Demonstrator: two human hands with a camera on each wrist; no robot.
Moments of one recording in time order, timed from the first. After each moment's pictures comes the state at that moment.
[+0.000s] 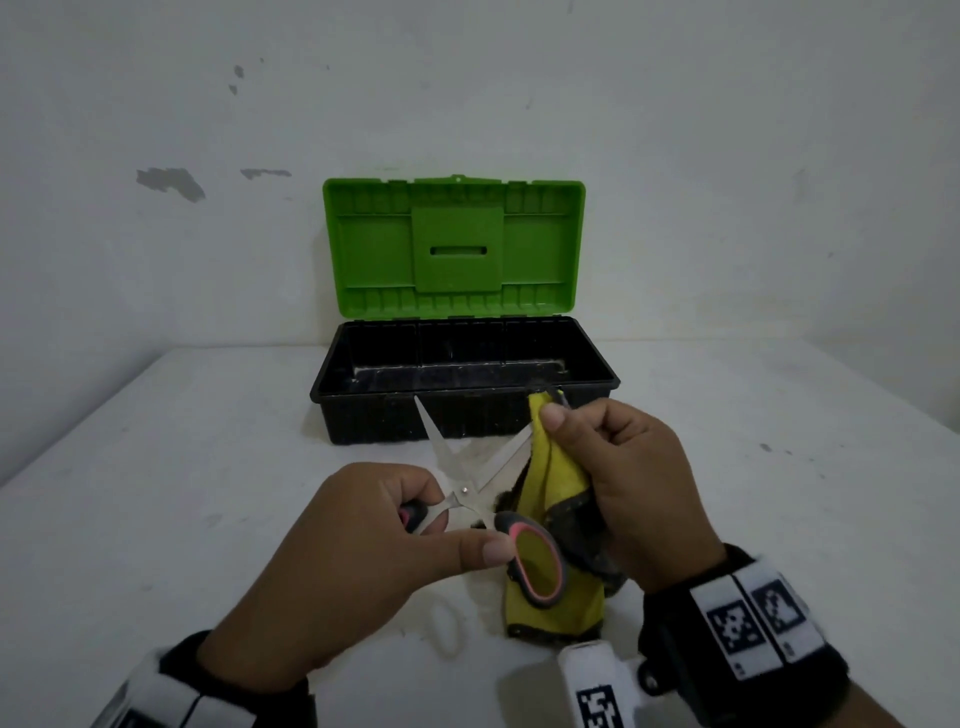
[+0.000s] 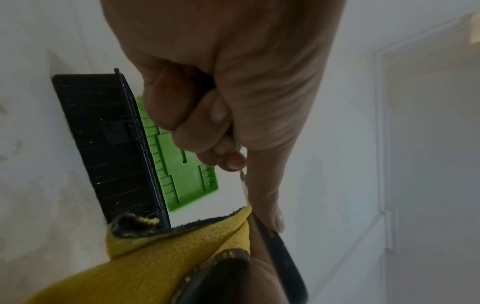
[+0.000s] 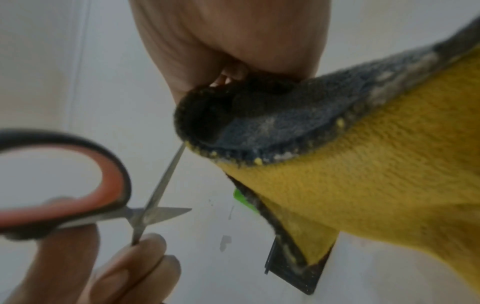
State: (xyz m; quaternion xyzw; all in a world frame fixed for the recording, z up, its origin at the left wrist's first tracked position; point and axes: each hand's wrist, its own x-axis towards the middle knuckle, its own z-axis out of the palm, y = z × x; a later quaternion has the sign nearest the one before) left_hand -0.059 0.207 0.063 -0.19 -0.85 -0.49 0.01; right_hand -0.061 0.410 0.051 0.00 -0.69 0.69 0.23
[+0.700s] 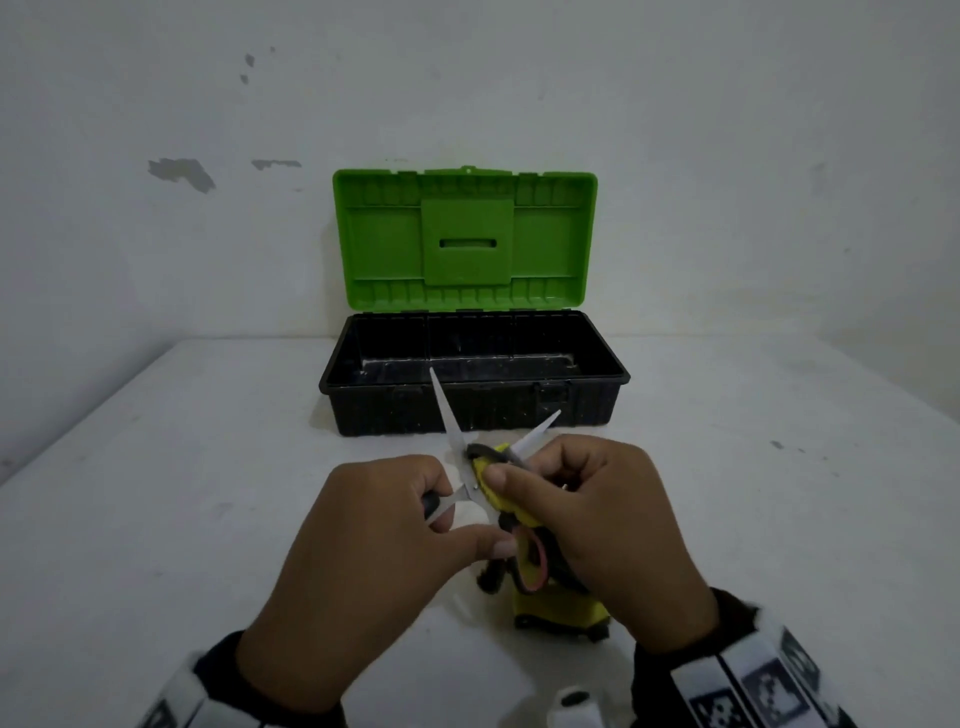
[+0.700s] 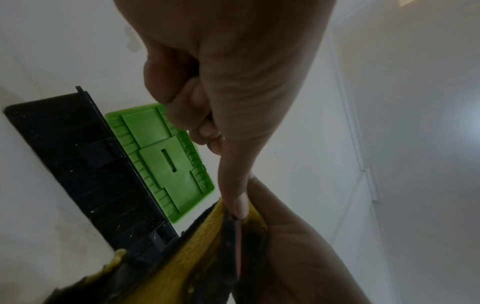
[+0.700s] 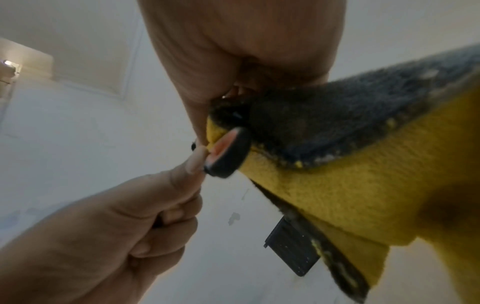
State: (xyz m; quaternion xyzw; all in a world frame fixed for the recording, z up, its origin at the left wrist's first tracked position) left_hand -0.053 0.215 0.064 -0.16 -0.91 -0.37 0.10; right_hand -0.041 0.388 0.048 0.05 -0.79 0.58 0.18
